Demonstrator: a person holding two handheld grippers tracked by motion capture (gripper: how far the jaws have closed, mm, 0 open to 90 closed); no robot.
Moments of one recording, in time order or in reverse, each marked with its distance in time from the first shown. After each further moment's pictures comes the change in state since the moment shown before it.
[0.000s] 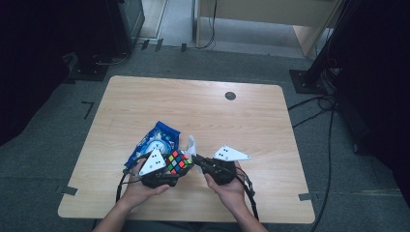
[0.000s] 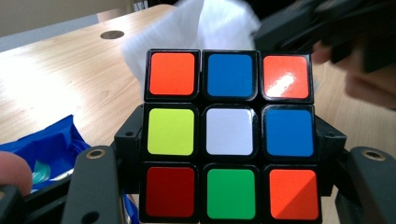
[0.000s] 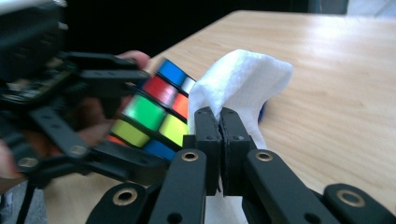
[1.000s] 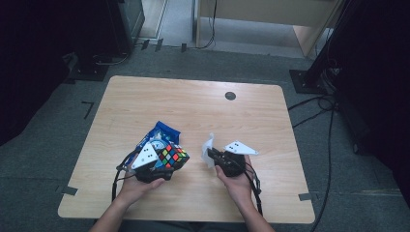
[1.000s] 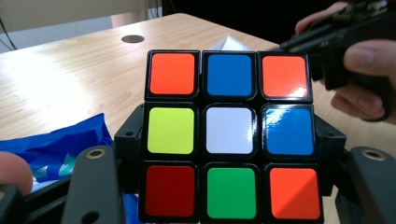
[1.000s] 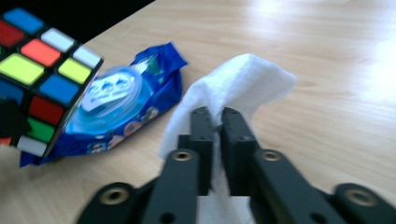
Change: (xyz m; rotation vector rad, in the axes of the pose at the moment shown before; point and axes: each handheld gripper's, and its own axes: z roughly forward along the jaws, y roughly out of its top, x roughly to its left) left arm 0.017 0.002 -0.008 -0.033 0.033 -0.079; right arm -0.038 -0.007 -0.005 0.023 -0.217 0.056
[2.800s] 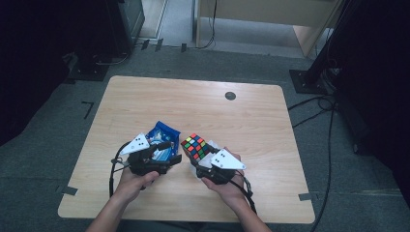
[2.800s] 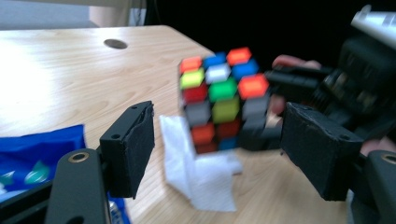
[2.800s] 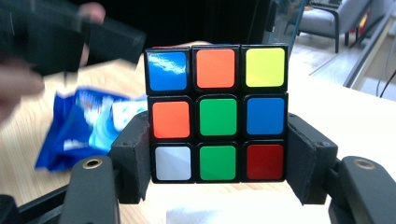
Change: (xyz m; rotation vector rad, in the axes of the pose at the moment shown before) left arm 0.013 0.020 -0.009 -0.019 -0.089 -0.185; right arm 0.037 -0.004 0.004 -0.191 0.046 -0.260
